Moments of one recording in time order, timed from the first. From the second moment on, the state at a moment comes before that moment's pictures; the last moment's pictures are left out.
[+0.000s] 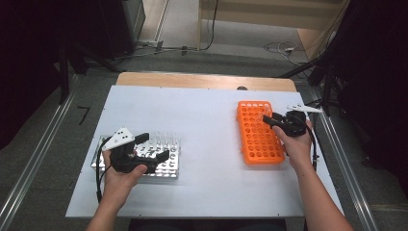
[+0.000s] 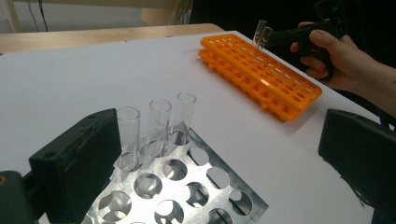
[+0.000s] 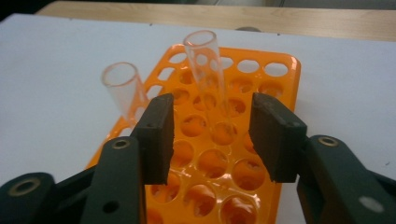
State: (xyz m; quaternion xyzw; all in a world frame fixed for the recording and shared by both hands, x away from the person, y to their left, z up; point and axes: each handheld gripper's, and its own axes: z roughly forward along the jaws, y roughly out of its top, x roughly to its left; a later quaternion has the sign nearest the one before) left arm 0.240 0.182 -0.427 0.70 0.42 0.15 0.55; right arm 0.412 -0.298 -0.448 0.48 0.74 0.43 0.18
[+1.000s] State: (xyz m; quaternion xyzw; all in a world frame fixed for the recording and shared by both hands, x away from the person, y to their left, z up) left arm 0.243 0.177 -0.429 0.70 0.43 0.14 0.55; right arm 0.431 -0.293 -0.463 0.44 0.78 0.40 0.20
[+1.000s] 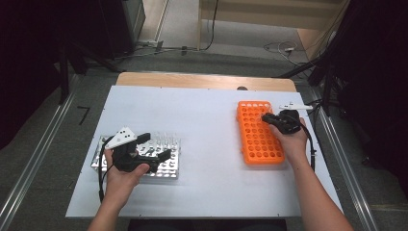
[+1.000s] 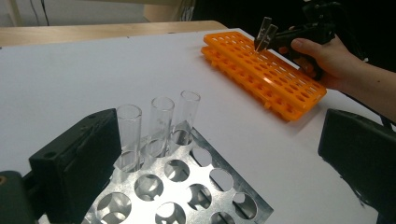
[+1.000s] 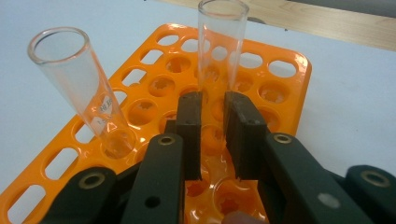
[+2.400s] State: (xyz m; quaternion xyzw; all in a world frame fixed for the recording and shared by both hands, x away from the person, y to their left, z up) left arm 0.240 0.139 -0.427 0.73 0.38 0.13 0.55; right arm 0.319 -0.294 -0.414 0.41 0.76 0.48 0.18
